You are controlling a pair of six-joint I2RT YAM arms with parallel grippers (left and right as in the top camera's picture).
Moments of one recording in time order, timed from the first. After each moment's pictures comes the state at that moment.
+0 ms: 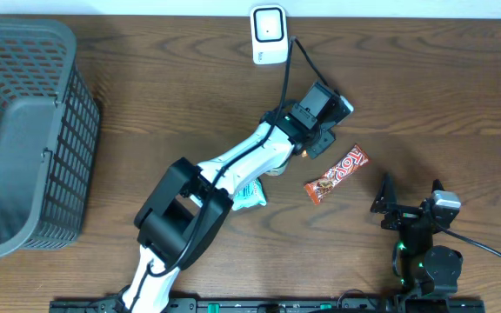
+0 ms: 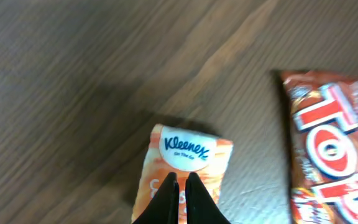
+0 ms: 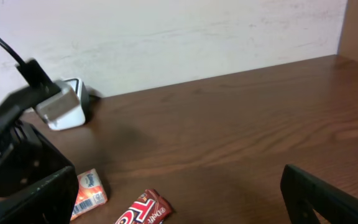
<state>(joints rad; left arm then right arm) -0.76 2.12 1.58 -0.41 0.03 0.16 -0.01 0.01 0.01 -0.06 0.08 0.19</state>
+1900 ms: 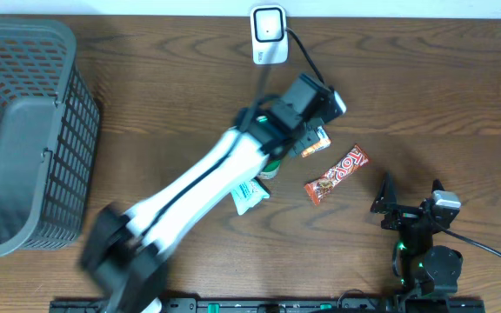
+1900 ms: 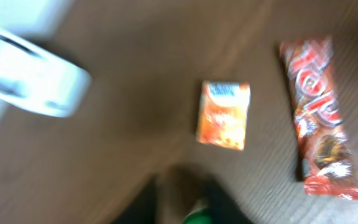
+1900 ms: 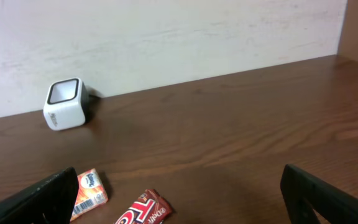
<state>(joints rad) -0.75 1.77 1.55 -0.66 -0.09 0.35 -0.01 0.01 0.01 -0.06 0.08 0.19</state>
